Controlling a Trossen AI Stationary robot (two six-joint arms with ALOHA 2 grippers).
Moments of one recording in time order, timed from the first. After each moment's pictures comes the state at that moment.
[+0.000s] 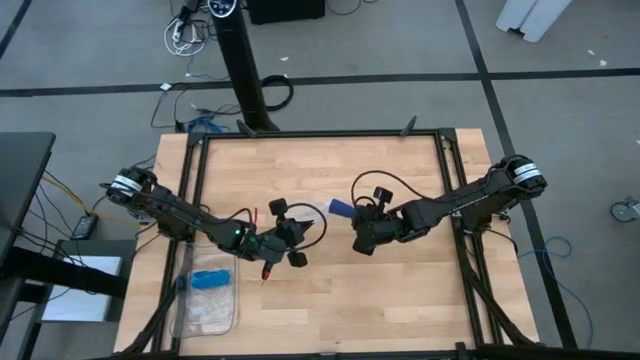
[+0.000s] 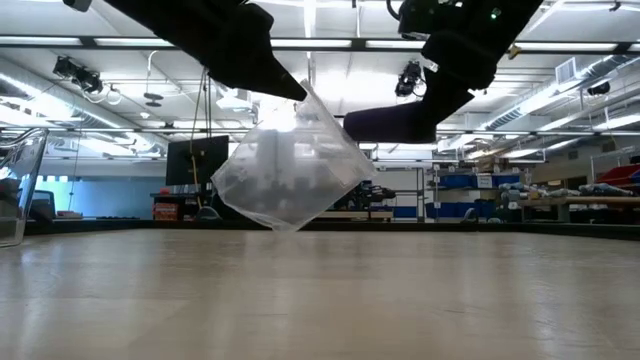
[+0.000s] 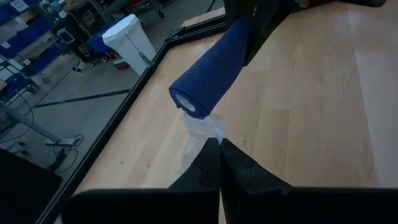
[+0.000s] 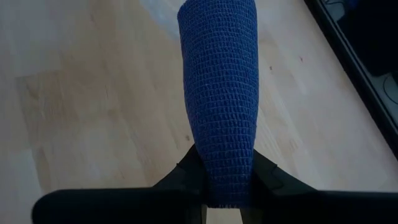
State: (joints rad) left arm -0.36 1.54 0.86 0.16 -0.84 0.02; right arm 0.29 1.53 1.07 -0.64 0.64 0.43
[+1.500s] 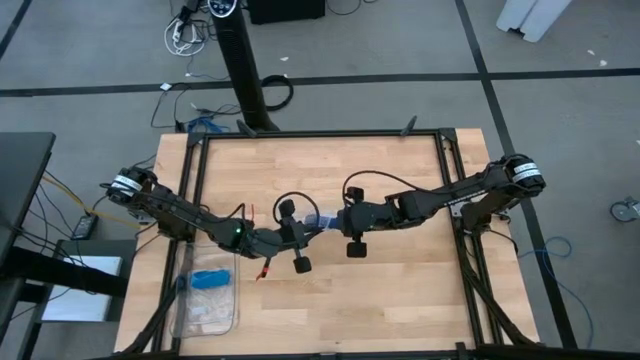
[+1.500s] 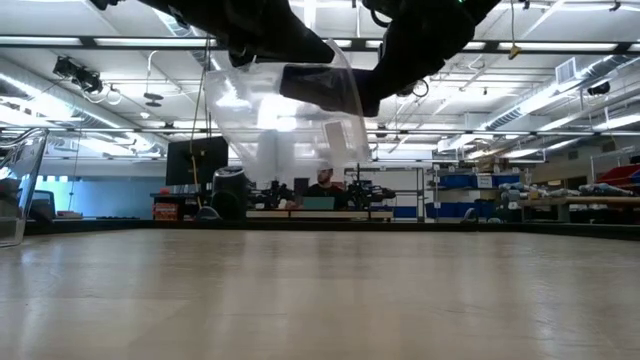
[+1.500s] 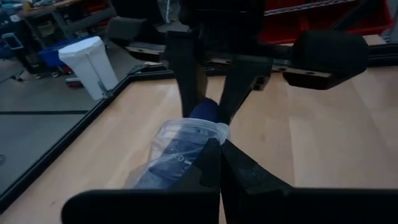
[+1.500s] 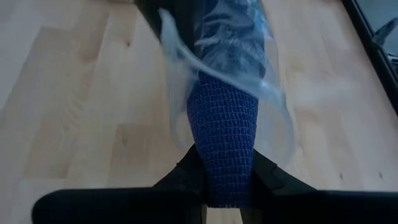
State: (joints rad) left arm -0.35 1.54 0.85 0.38 -0.66 -0.02; right arm 0.19 1.54 1.07 -0.27 0.30 -0.01
